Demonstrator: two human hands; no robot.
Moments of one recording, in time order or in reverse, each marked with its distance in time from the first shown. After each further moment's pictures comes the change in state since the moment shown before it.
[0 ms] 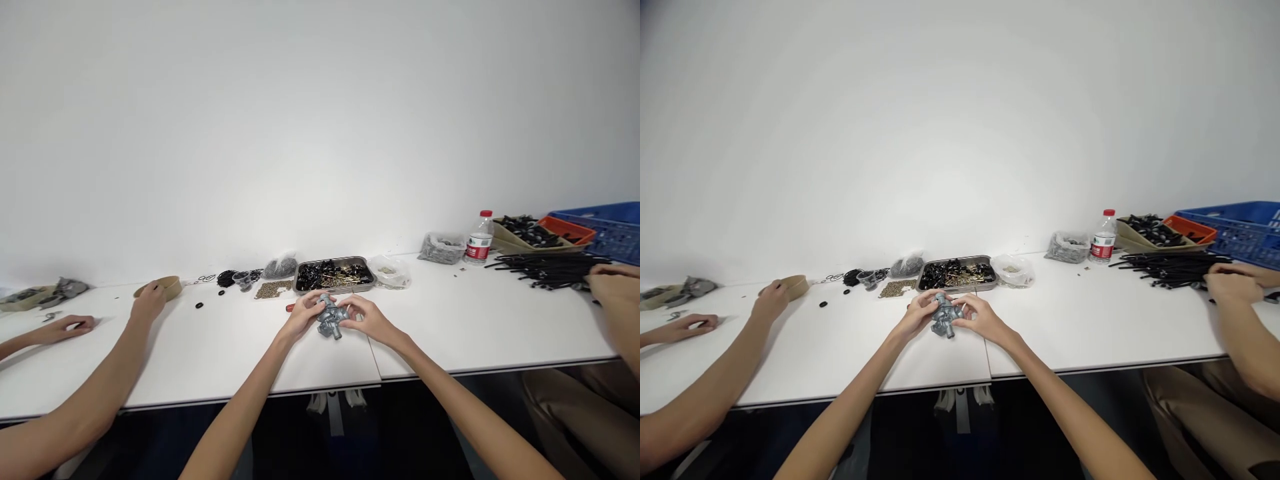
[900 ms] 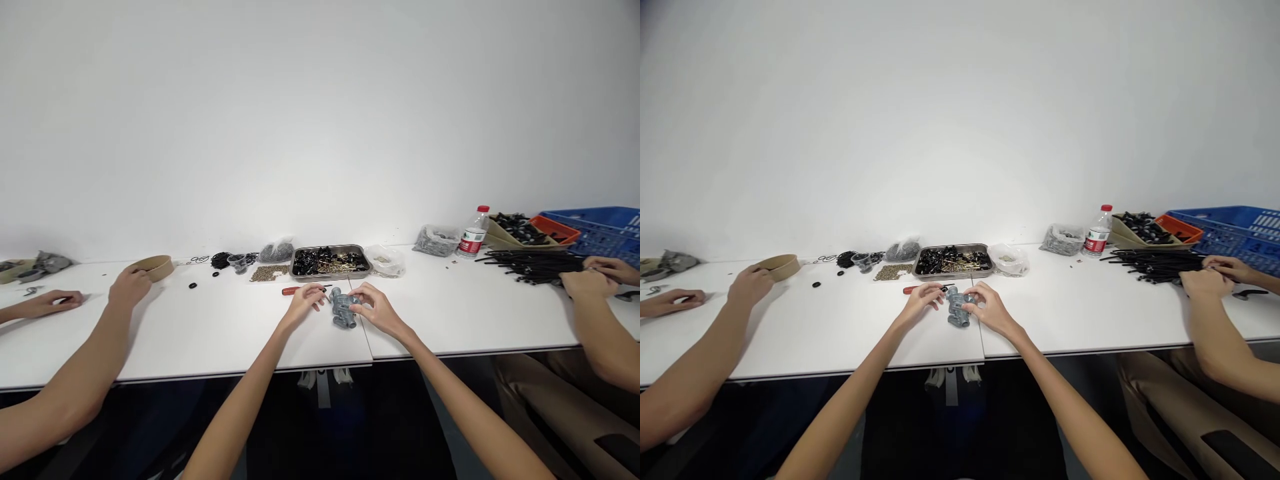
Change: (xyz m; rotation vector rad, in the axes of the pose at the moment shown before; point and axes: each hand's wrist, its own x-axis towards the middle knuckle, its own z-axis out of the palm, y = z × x) left_hand 0.003 -0.034 -0.008 0.175 0.178 -0.056; right_hand -0.024 0.003 -0.013 -0.114 0.135 0.022
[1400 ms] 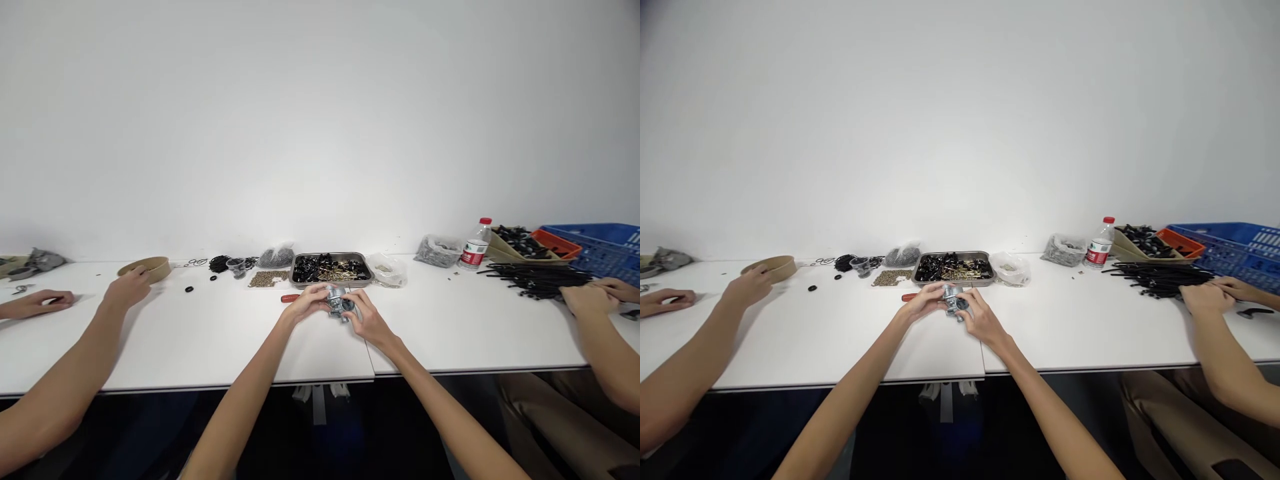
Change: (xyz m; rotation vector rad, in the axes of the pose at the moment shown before) left_hand 0.031 0.015 0.001 -0.202 -0.321 -0.061; right_hand 0.009 0.015 0.028 -0.293 0.099 -0.396
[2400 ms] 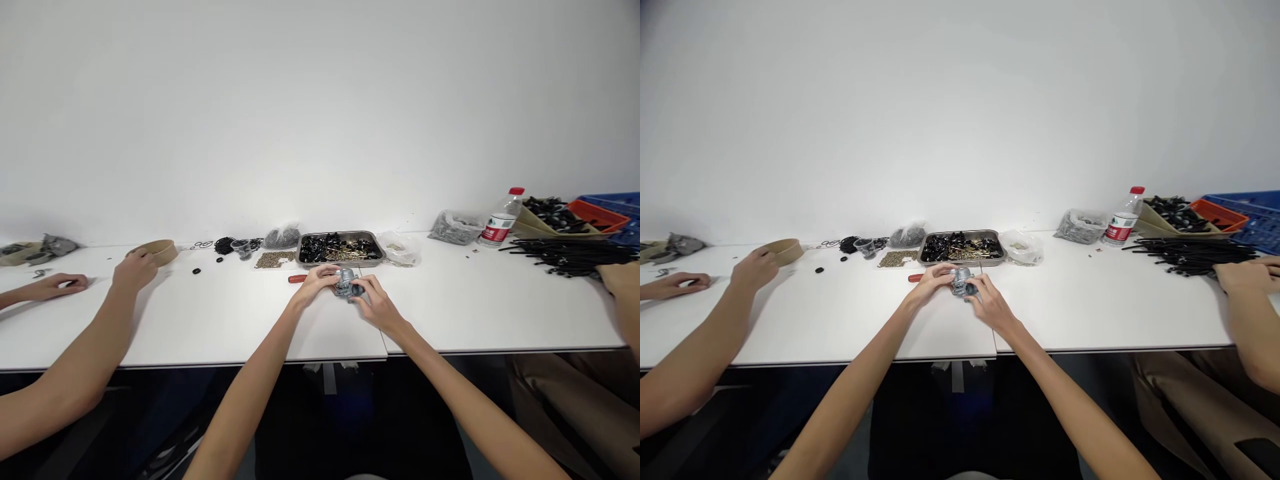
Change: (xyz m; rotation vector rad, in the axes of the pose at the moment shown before) left_hand 0.000 -0.016 -0.003 0.134 0.185 0.068; right_hand -0.016 0.007 0.017 -0.043 -0.002 0.087
